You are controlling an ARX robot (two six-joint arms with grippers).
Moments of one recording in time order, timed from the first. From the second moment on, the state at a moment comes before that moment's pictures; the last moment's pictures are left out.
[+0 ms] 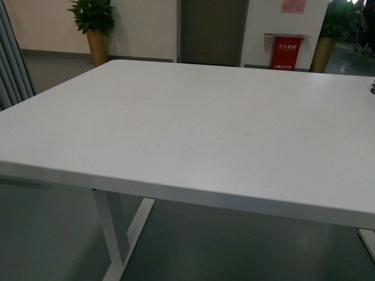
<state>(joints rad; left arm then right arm) 0.00 0.00 0.02 0.00 0.00 0.00 -0.21 1.12 0.63 0.50 -0.21 0.01</state>
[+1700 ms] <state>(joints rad) 0.00 0.00 0.02 0.00 0.00 0.00 0.00 0.33 0.00 0.33 0.00 0.00</state>
